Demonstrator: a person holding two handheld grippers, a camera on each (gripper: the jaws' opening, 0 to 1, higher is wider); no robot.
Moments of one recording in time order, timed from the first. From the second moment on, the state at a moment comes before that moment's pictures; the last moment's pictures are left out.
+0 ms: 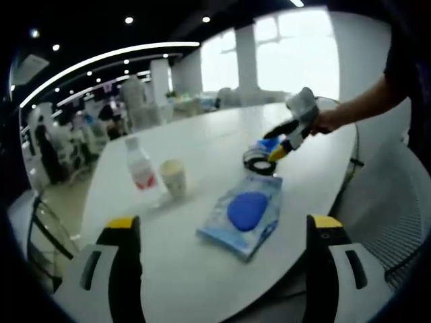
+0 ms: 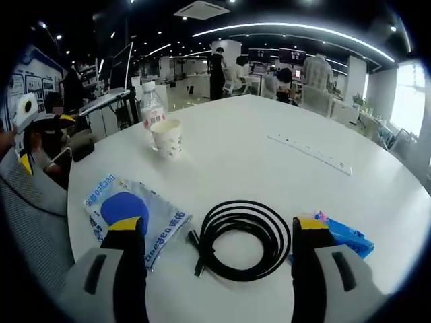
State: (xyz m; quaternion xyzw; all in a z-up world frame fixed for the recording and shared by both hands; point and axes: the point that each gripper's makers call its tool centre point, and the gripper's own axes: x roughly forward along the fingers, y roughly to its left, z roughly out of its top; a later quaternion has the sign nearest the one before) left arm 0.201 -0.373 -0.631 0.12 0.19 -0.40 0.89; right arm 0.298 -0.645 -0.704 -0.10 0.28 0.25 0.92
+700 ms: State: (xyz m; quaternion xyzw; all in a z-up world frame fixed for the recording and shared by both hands) left arm 0.202 -0.370 -0.633 0.12 0.19 -0.39 0.89; right arm 0.294 -0.644 -0.746 -0.14 0.31 0.28 0.90
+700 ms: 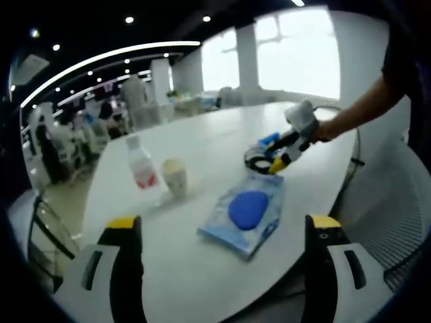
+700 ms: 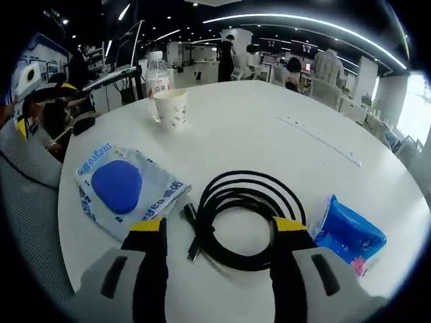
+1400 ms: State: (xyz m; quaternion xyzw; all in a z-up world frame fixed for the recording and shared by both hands) left arm 0.203 -0.368 -0.636 0.13 0.20 -0.39 0.89; right arm 0.293 -0.633 -0.768 -0.16 0.35 0.31 0.87
